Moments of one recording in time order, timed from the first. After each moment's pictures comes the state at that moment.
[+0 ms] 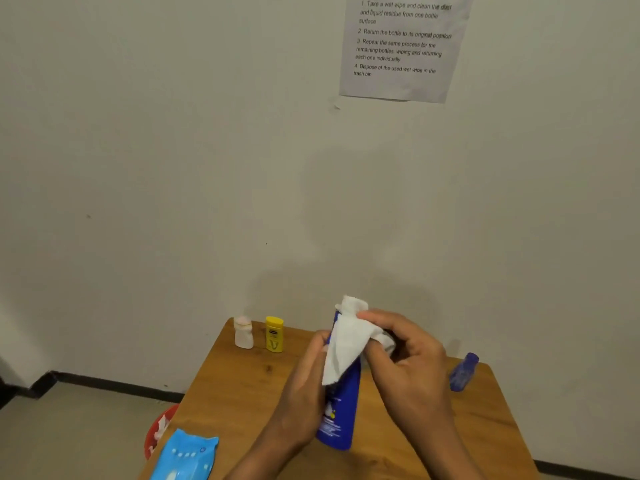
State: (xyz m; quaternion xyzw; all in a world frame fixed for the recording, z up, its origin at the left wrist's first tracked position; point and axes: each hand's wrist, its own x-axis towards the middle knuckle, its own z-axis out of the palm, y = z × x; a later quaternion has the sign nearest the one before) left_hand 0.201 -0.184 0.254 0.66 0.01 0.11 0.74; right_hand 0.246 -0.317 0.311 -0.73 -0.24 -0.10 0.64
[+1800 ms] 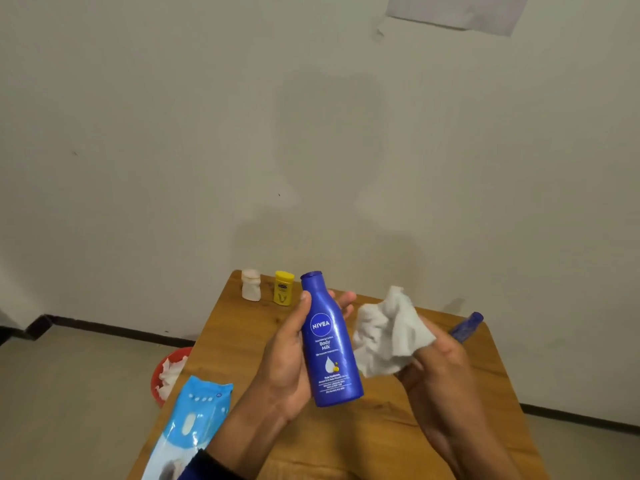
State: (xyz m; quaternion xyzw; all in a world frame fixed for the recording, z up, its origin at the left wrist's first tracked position) left_hand 0.190 -0.131 0.241 0.31 0.11 0.02 0.94; right_hand 0.221 -0.298 0.275 -0.59 -0.09 0.17 0.79
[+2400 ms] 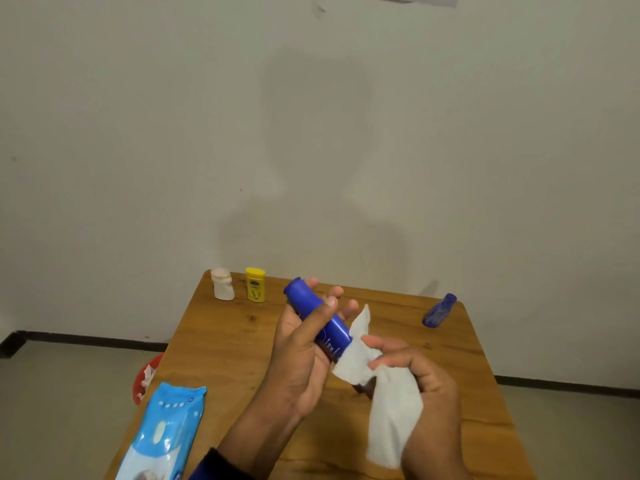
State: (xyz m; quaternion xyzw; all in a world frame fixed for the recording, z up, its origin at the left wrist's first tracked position) left_hand 0.220 -0.196 0.245 0.31 0.12 0.07 0.94; right_hand 0.208 -0.346 0.238 -0.66 -0.12 -0.04 0.74
